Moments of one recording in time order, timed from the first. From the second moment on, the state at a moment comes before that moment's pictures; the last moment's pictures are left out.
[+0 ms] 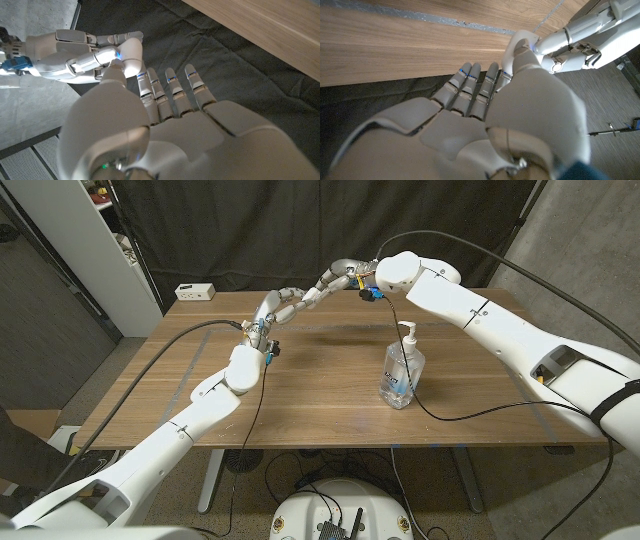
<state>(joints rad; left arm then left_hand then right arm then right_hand) 0.86 0.59 0.47 -1.68 0.08 -0.12 0.41 0.94 0.20 0.12 -0.06 0.25 0.88 -0.01 0.33 0.41 0.55 -0.13 0.32 0.51 0.44 -0.05 0.27 0.26 0.30 0.15 0.32 0.22 -0.19 -0.53 -0.87 -1.64 0.01 -0.47 0.35 1.15 0.13 0.17 -0.15 0.18 0.92 -0.05 0.35 0.38 0.56 -0.11 0.53 0.47 0.45 -0.05 0.43 0.57 0.36 0.00 0.32 0.20</state>
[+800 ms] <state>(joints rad) 0.83 0.60 0.47 -1.66 -0.07 -0.13 0.28 0.76 0.19 0.18 0.16 0.22 1.00 -0.01 0.32 0.38 0.58 -0.12 0.33 0.51 0.47 -0.05 0.27 0.27 0.30 0.15 0.33 0.23 -0.21 -0.57 -0.87 -1.66 -0.01 -0.45 0.37 1.15 0.12 0.17 -0.15 0.18 0.92 -0.05 0.35 0.38 0.56 -0.11 0.53 0.48 0.45 -0.05 0.43 0.57 0.36 0.00 0.32 0.20</state>
